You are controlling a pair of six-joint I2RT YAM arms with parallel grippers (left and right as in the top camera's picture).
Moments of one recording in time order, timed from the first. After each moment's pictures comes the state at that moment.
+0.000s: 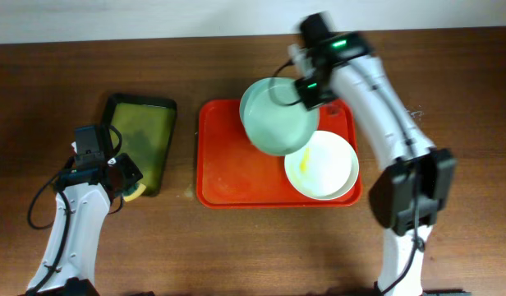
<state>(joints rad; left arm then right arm) 0.19 1.41 0.90 -0.67 -0.11 -0.40 0.24 2.15 2.10 -1.27 -0.04 -0.13</state>
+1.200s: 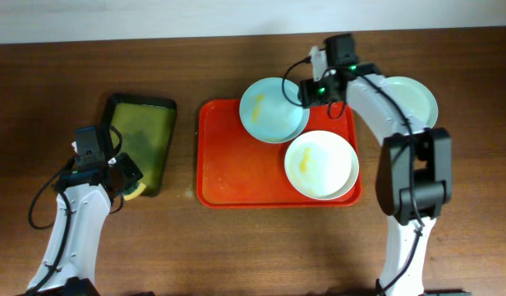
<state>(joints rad) 0.19 1.41 0.89 -0.64 -0.11 -0.40 0.17 2.21 1.75 -0.62 -0.16 -0.03</state>
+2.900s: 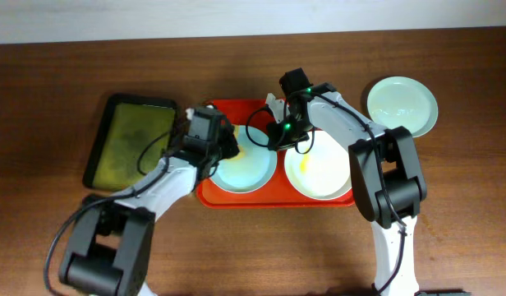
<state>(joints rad) -0.37 1.77 0.96 -0.07 0.05 -0.65 0.34 2.25 1.66 -0.84 -0.44 -0.01</state>
